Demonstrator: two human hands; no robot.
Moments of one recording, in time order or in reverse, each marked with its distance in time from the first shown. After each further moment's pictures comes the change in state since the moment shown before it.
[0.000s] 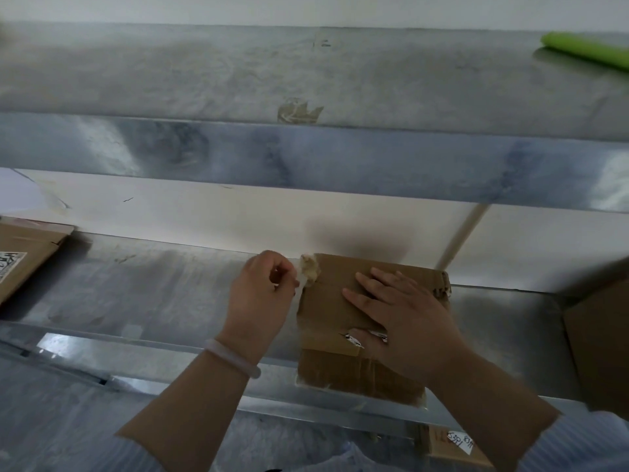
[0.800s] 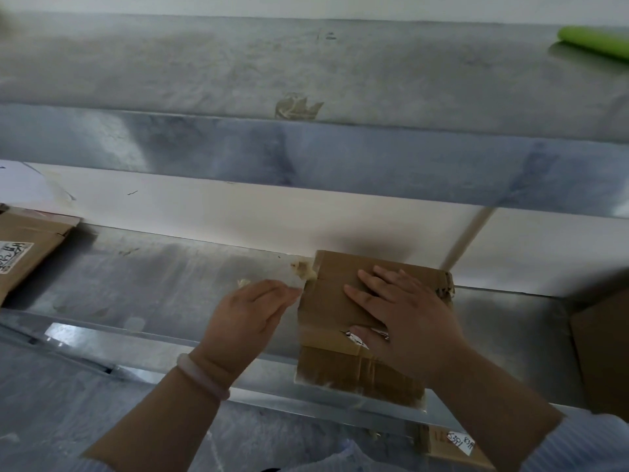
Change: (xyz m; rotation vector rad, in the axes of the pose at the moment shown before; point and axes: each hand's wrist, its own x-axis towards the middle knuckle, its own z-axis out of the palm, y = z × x) left_hand -0.020 -0.036 -0.016 0.288 -0.120 0.583; right_hand 0.003 0.004 0.003 0.006 -0.060 0.005
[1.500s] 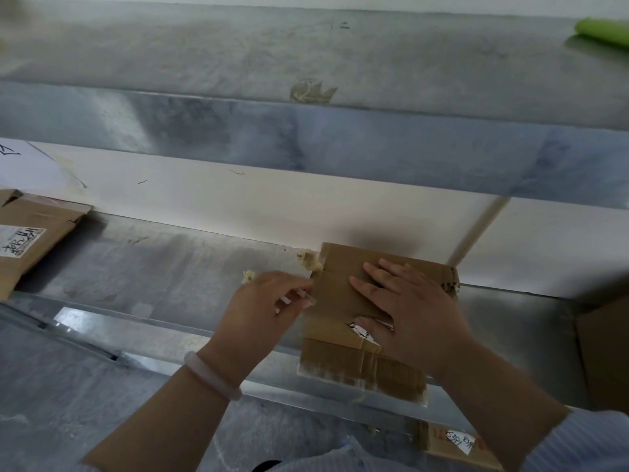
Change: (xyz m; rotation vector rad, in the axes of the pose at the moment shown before) left_hand 0.004 0.028 -0.011 -0.278 -0.041 -0.291; right_hand 0.001 0.002 -0.001 0.061 0.019 -0.021
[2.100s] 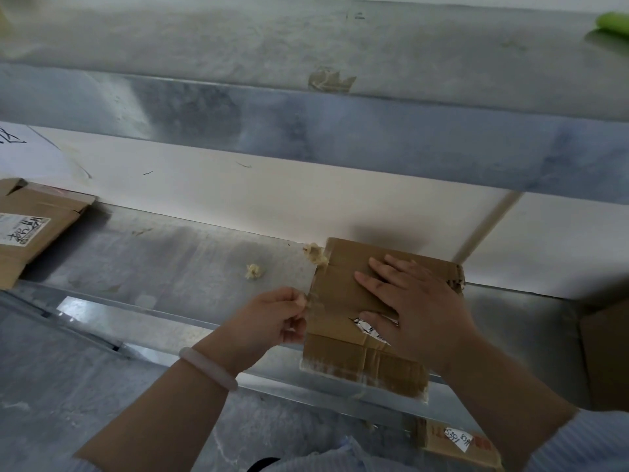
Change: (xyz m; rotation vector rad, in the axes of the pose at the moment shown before) left_hand -0.006 0.001 0.003 -0.952 -0.312 -0.819; right_hand 0.001 0.000 -0.003 0.026 -0.064 0.015
